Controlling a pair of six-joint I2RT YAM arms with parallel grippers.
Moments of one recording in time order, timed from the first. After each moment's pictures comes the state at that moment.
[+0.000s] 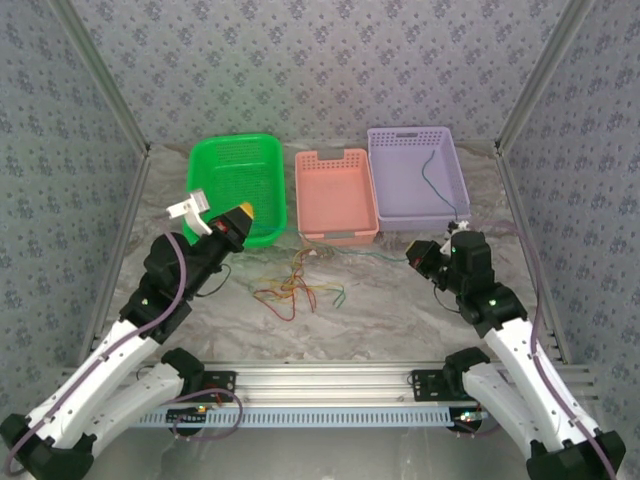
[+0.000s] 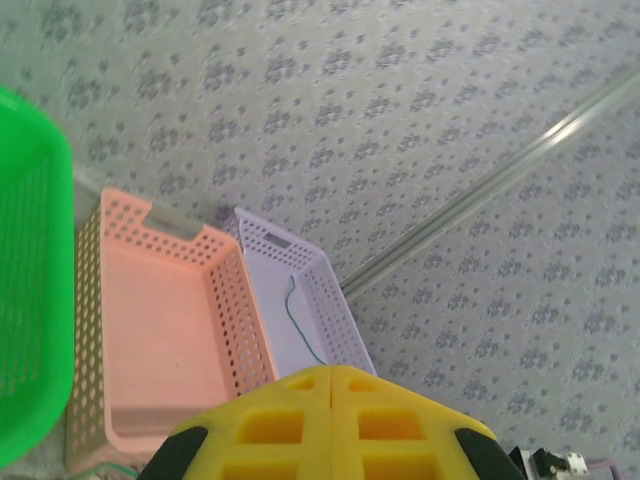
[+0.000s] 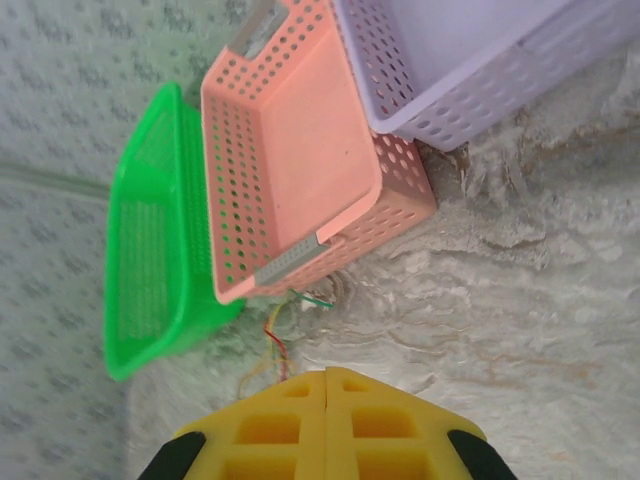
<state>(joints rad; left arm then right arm) -0.61 0.69 0.73 -0.02 -0.07 -0.80 0.28 0.68 0.63 -0.46 -0.19 0.96</state>
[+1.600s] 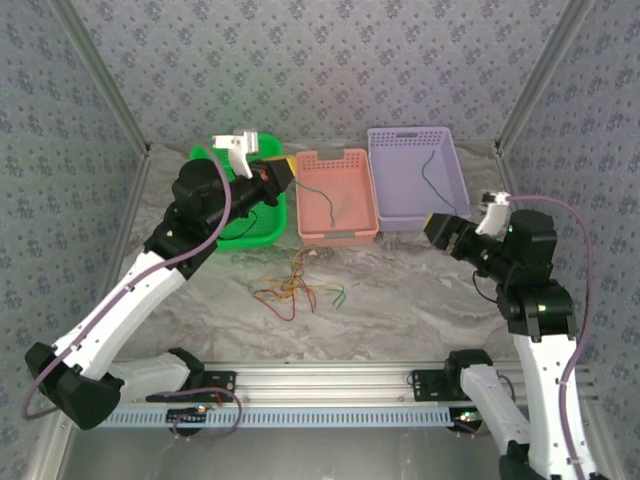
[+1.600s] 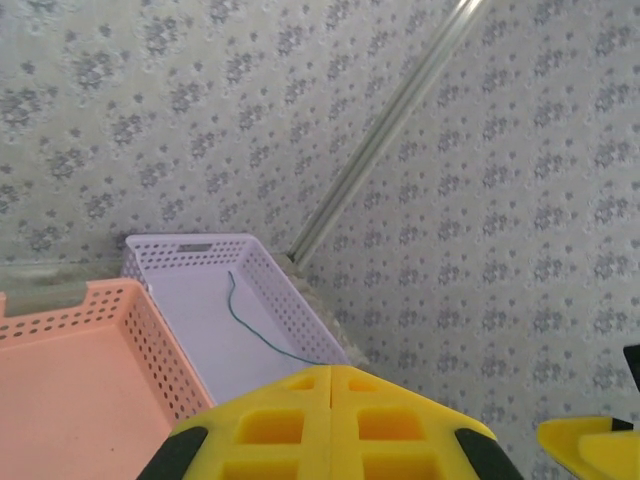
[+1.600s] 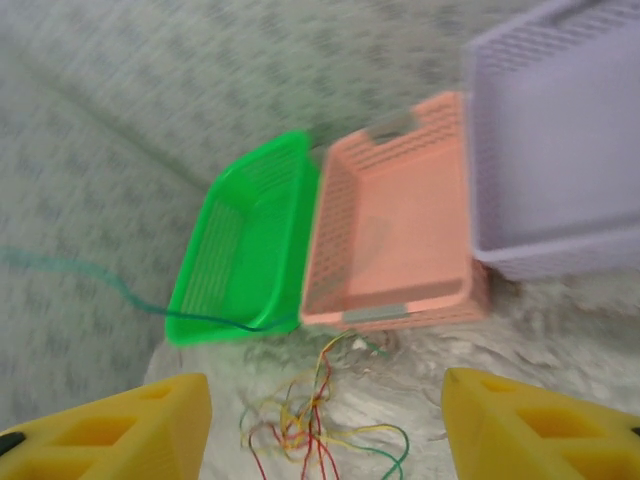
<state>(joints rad) -0.62 1.16 1.24 -0.10 0.21 -0.56 0.14 0.72 1.09 -0.75 -0.44 0.48</state>
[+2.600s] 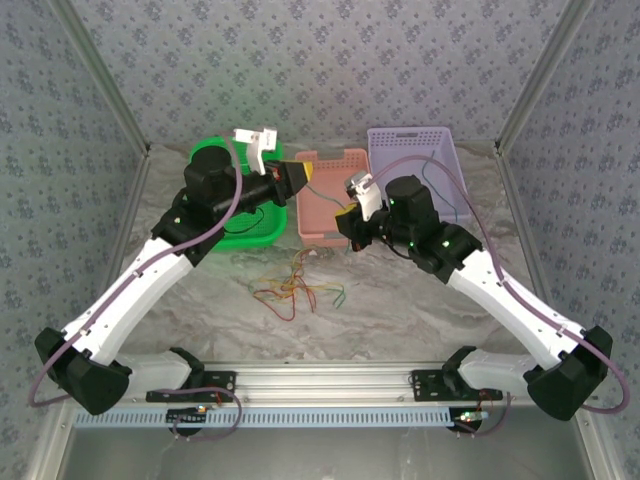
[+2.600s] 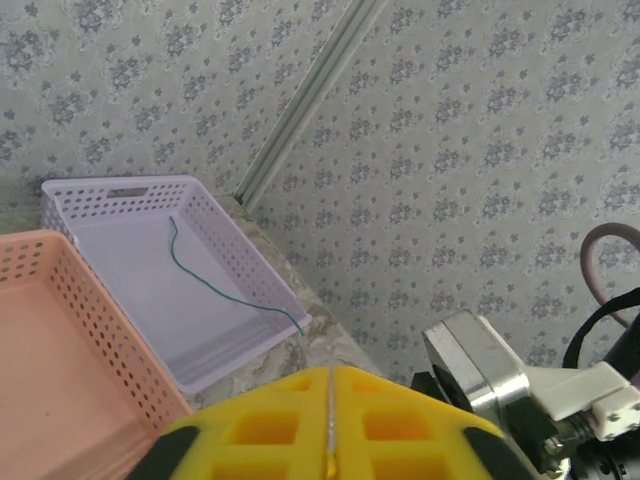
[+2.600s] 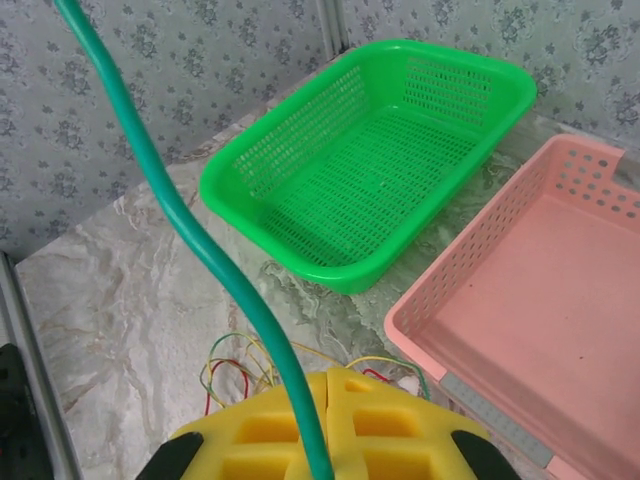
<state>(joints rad) -0.62 1.23 1.31 -0.16 0.36 -0.57 0.67 1.18 1.15 -0.41 -0.26 0.08</state>
